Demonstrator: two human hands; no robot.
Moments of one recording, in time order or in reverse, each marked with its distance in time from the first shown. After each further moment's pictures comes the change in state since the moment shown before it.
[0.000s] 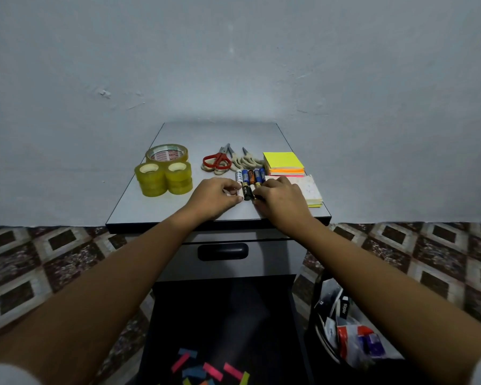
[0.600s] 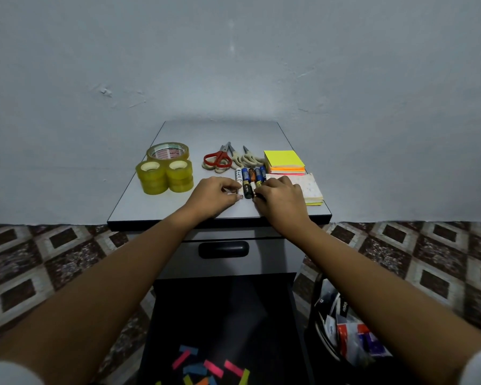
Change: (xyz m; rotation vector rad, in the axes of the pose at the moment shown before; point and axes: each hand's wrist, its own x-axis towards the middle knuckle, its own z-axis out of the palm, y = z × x) left_hand -0.003 -0.003 -0.001 -0.048 0.002 0.019; right_hand -0.004 -0.006 0.004 0.035 0.043 0.062
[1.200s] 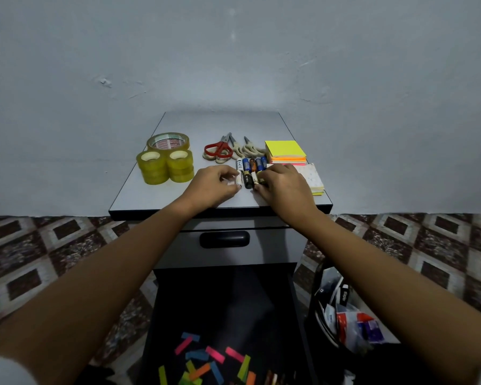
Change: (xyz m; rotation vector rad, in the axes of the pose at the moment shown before) left_hand -0.006 0.003 -0.005 -0.037 0.014 -0.025; right_hand -0.006 0.002 -0.008 0.141 0.137 -0.031
